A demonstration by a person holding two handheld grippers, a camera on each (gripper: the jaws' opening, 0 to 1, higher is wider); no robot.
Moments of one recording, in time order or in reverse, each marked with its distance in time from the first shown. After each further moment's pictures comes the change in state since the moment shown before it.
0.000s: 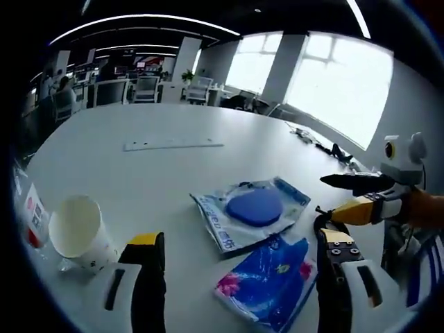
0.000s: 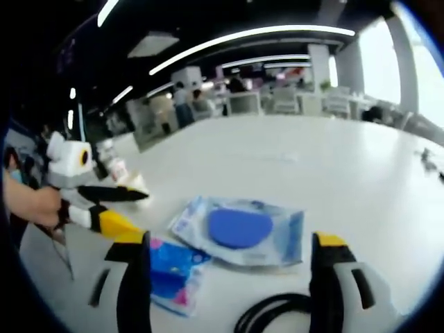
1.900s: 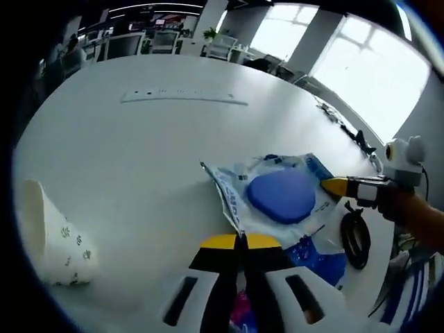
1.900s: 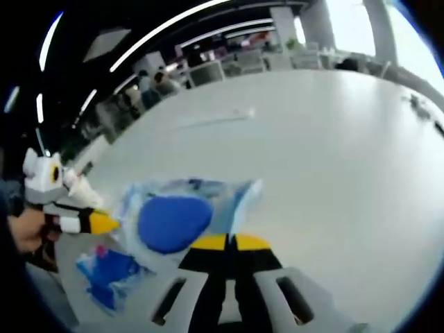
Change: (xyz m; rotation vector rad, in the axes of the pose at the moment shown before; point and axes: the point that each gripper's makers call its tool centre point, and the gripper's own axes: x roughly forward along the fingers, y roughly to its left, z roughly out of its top) left arm 0.051 0.023 -0.030 -0.137 0.240 0.099; right arm 0.054 -0.069 -0.039 0.202 0.182 -0.092
